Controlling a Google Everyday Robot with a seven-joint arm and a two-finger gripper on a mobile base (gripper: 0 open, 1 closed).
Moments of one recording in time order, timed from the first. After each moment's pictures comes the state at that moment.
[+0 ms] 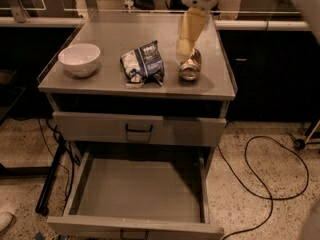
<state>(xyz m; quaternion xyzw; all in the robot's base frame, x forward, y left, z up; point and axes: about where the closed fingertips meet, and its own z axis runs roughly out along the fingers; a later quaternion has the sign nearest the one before) 0.634 -0.064 1.005 -0.68 0.69 -0.06 0.24</state>
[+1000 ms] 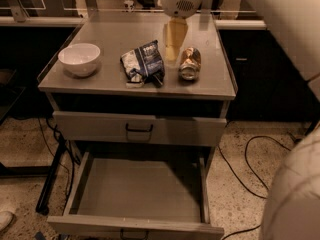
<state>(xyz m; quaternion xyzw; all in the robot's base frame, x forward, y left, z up) 0.658 -0.028 0.978 -0.72 0.65 -0.05 0.23</state>
